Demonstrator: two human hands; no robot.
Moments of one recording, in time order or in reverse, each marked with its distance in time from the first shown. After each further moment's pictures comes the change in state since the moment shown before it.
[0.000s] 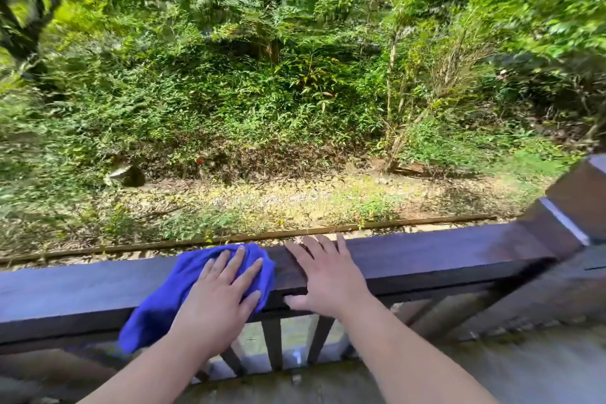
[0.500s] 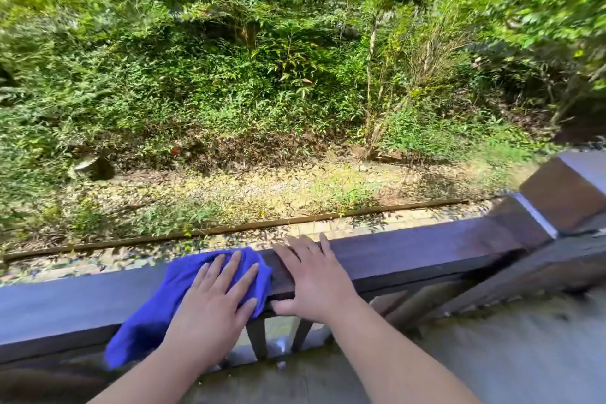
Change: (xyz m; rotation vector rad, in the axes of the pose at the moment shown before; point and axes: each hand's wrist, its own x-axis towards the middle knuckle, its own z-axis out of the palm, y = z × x) left_hand 0.012 0.018 -0.010 -0.010 -0.064 0.065; right_hand 0.001 0.006 0.001 0.021 -0.017 0.012
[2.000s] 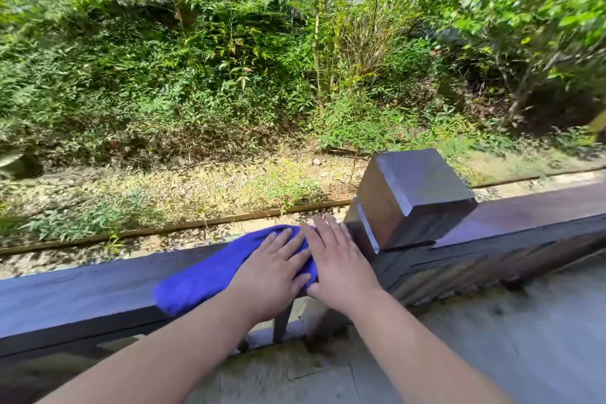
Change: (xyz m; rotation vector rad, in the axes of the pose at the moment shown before) left_hand 0.219 0.400 0.009 -0.079 0.038 0.353; right_hand -0.165 0.361 -0.051 0.020 0.037 0.165
